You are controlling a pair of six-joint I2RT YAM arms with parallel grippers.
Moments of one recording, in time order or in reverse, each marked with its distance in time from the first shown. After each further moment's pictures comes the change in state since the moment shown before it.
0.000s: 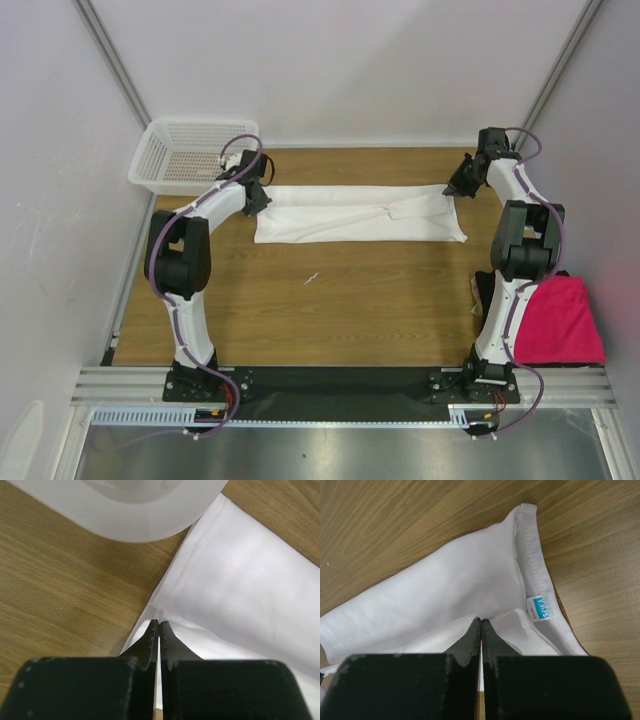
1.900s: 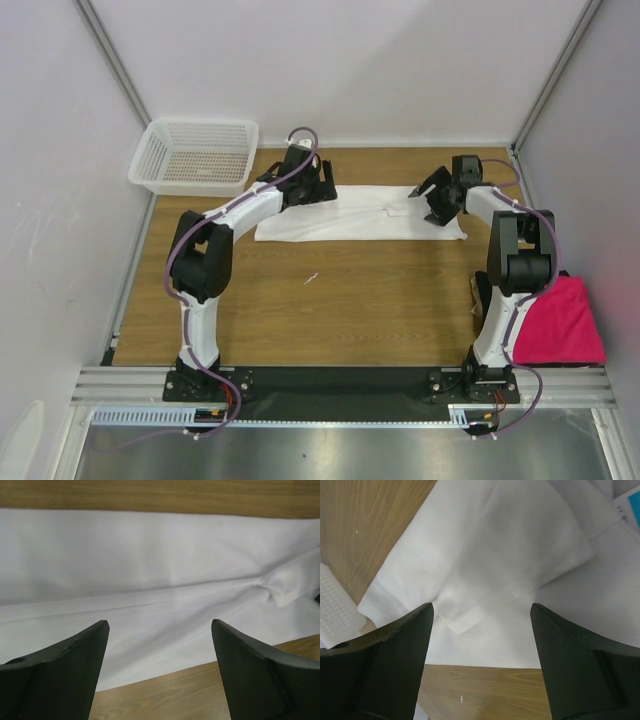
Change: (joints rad) left arm -0.236 0.045 0.135 0.203 0.299 0.212; right arm 0.119 -0.156 -0.416 0.352 -0.011 0.370
